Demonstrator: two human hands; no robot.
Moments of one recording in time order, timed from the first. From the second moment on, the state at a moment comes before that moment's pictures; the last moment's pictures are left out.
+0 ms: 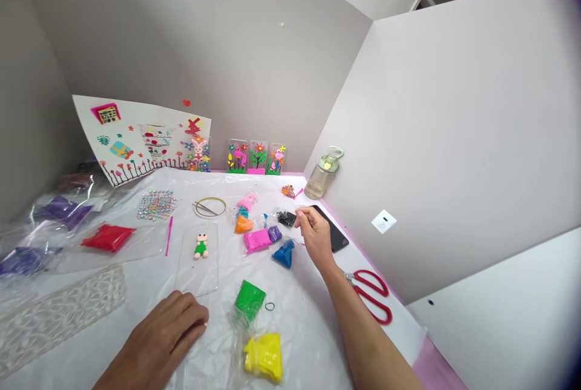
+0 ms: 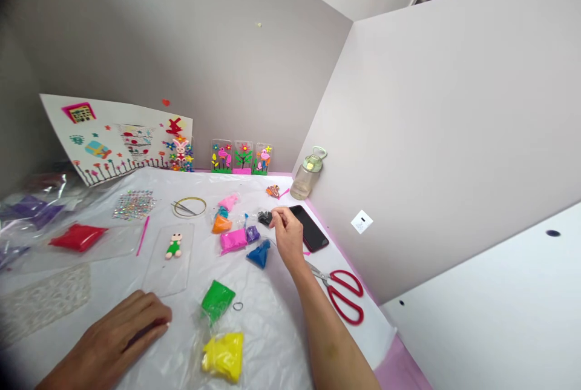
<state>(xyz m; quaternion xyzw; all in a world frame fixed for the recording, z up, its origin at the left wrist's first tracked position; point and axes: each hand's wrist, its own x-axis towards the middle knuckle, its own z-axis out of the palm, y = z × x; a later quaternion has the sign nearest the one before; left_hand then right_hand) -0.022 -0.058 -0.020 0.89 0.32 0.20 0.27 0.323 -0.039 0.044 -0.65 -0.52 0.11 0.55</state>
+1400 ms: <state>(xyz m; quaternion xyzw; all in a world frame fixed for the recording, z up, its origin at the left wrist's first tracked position) -0.024 -0.058 0.003 0.84 0.34 0.27 0.31 0.338 -0.030 0.035 -0.70 -0.56 -0.02 0.43</state>
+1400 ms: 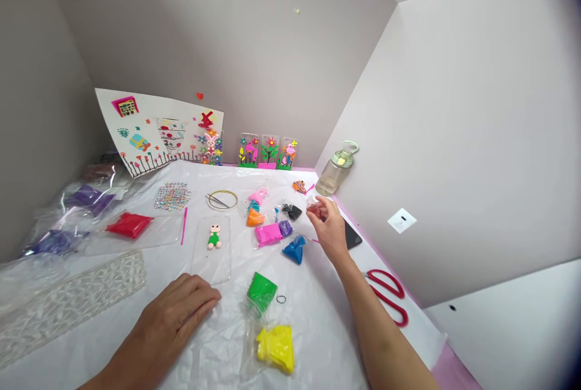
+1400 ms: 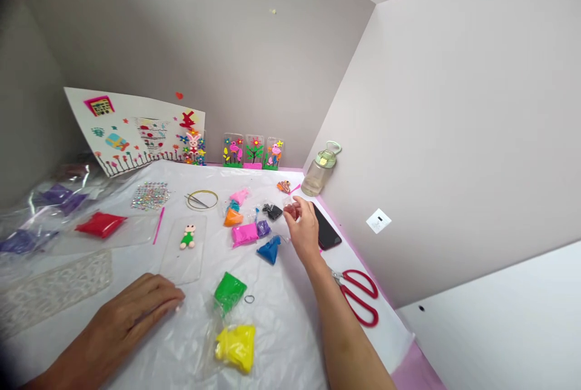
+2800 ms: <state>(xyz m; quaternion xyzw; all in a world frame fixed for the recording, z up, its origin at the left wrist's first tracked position) -0.021 -0.065 0.013 0.86 0.29 0.38 0.16 0.189 -0.102 0.041 -0.41 -0.85 0.10 0.32</state>
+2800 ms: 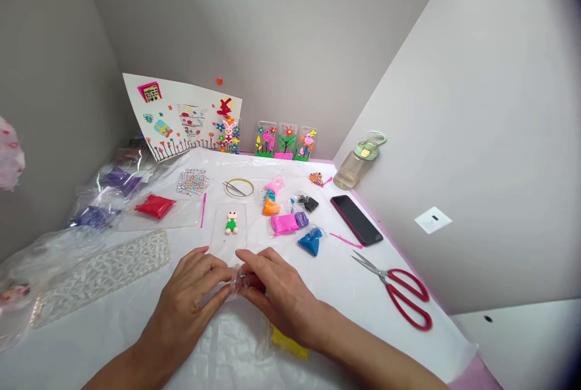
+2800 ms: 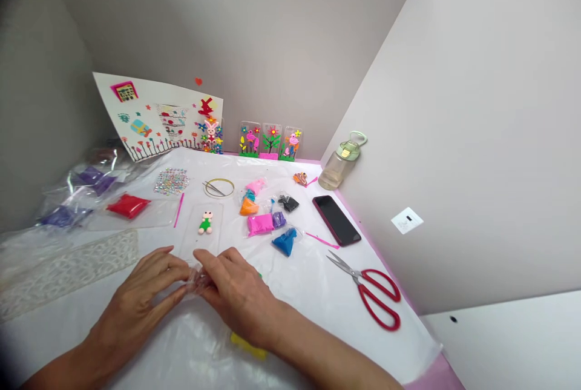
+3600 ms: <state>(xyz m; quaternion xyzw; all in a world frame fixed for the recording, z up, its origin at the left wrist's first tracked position) -0.037 -0.055 0.036 0.40 0.42 0.39 0.71 0.216 -0.083 0.033 -0.51 -0.73 0.17 0.41</state>
